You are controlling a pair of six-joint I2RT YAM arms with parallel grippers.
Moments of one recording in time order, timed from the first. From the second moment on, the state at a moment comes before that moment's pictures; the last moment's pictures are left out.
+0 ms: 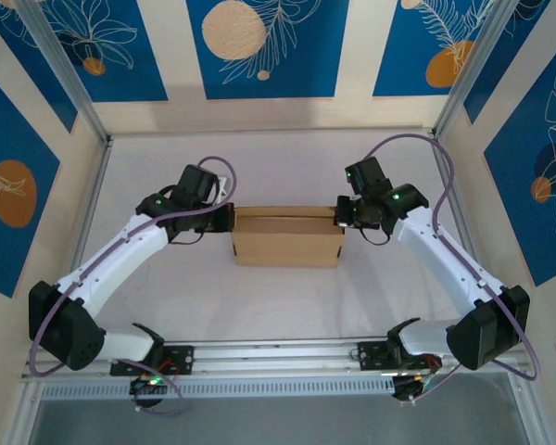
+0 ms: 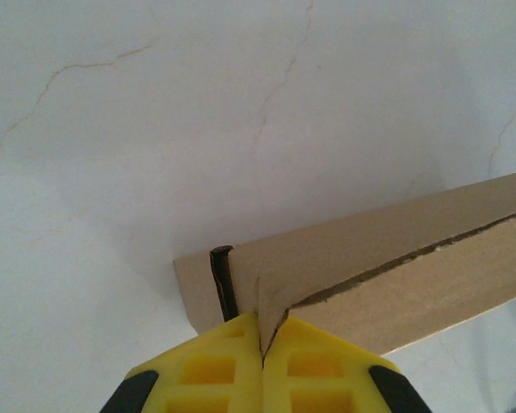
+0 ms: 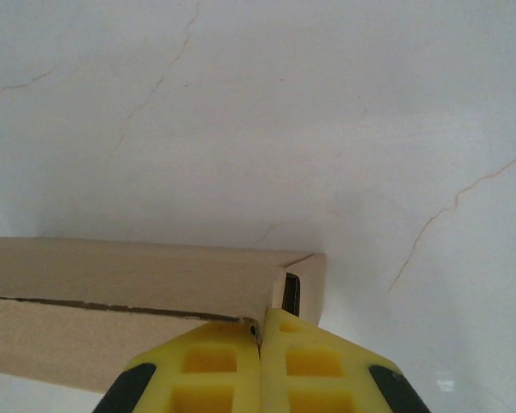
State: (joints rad) left arm -0.53 1.33 1.16 -0.75 0.15 -0.42; right arm 0.45 1.29 1.22 -0.96 0.03 0.51
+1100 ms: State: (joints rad) left arm -0.61 1.15 0.90 -0.50 0.01 -0.39; right arm 0.56 0.97 0.79 -0.52 0.18 0.36
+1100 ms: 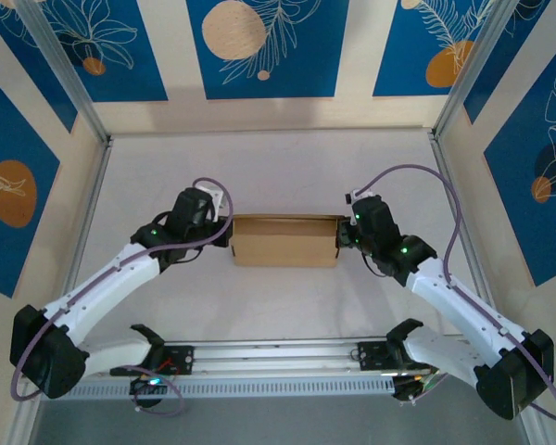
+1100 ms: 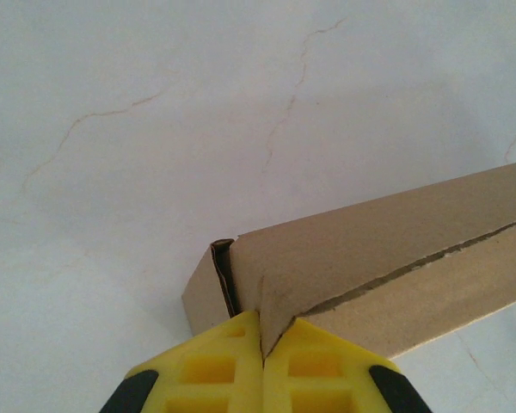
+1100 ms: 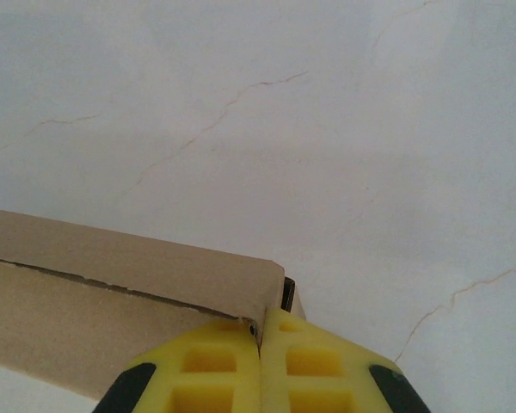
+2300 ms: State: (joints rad) left arm -0.72 1.08 0.79 -0.39 -0.21 -0.38; right arm 0.30 0.92 0.84 -0.67 -0.12 0.69
